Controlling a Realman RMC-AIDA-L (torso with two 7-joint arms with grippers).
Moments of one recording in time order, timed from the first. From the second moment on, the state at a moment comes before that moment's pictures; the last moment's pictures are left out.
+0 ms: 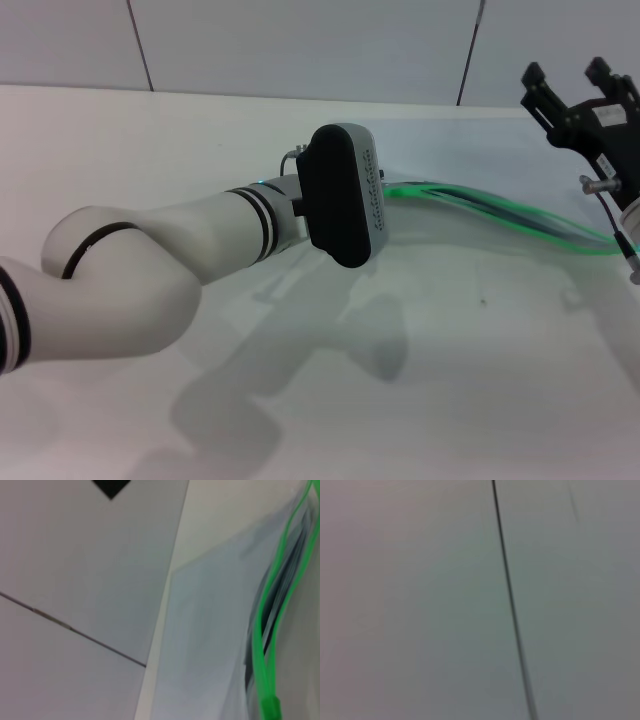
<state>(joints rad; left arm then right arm) -0.70 -2.04 2.21 0.77 2.52 -0.03 -2.25 0.52 2.01 -2.30 -0.44 0.79 -0.96 0.23</state>
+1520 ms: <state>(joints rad) -0.57 -2.02 2.14 0.99 2.51 0.08 -2.27 0.66 1.91 -2.24 -0.27 0.02 -1.08 0.26</state>
